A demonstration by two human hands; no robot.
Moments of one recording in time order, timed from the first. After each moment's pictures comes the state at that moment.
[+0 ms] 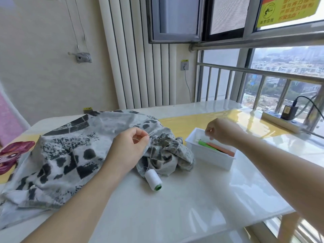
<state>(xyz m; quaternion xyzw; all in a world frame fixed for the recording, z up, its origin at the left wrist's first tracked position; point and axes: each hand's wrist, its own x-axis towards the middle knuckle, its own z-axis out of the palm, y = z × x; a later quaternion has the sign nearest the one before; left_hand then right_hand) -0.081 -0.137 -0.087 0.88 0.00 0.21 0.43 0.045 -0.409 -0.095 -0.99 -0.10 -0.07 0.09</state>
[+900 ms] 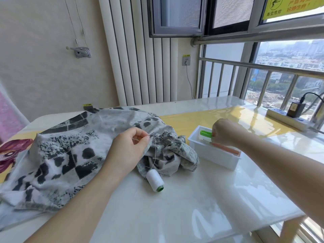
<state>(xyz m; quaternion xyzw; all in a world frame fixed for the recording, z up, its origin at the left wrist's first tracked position) -0.068 -0.130 -0.098 0.87 0.01 0.21 0.44 0.051 -0.401 -0.103 -1.00 -0.07 -0.04 -0.01</state>
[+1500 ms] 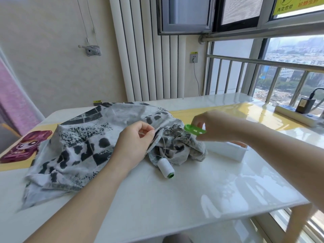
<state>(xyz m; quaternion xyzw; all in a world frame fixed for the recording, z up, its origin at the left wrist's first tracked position) -0.092 -0.123 -0.093 0.87 0.01 0.21 0.45 -0.032 -0.343 -0.048 -0.96 -0.27 -0.03 0.03</state>
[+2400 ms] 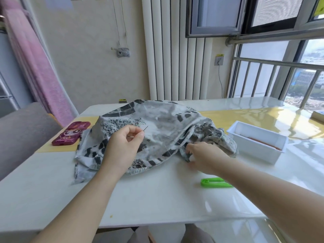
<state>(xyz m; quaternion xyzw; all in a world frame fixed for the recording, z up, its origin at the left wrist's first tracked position) -0.162 -0.041 -0.100 0.83 0.08 0.27 0.49 -0.072 -0.245 -0.128 -0.96 -0.28 -0.01 0.01</state>
